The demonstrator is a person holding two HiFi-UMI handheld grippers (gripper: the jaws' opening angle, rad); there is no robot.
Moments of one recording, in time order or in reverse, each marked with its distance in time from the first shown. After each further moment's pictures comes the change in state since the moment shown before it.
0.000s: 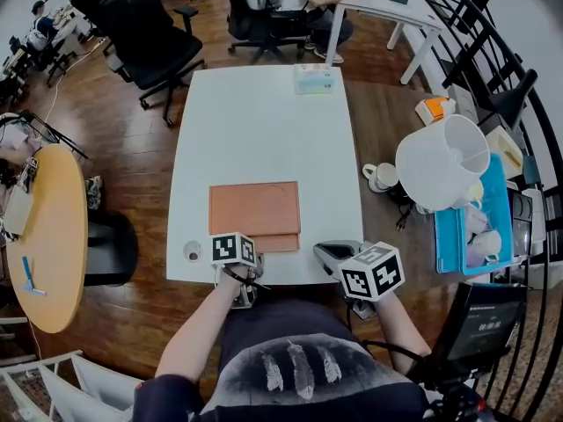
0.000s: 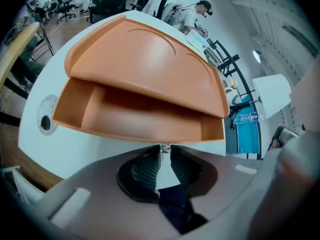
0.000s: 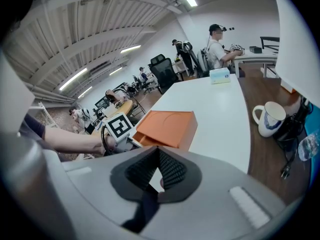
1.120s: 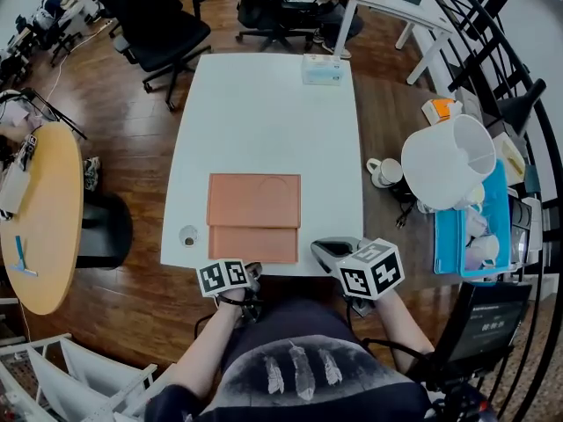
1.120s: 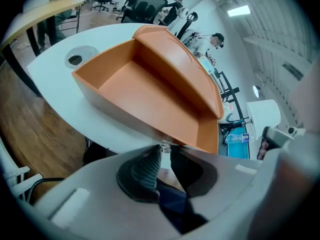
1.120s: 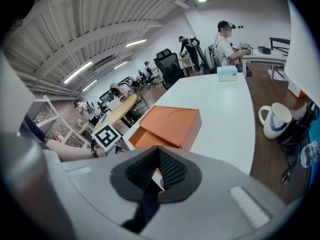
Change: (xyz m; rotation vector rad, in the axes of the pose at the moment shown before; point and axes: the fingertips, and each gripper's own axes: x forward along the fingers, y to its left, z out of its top) left arm -0.005 0.010 -0.053 -0.226 -0.217 -0.120; right arm 0.003 0.010 -0.011 -0.058 0.057 0.036
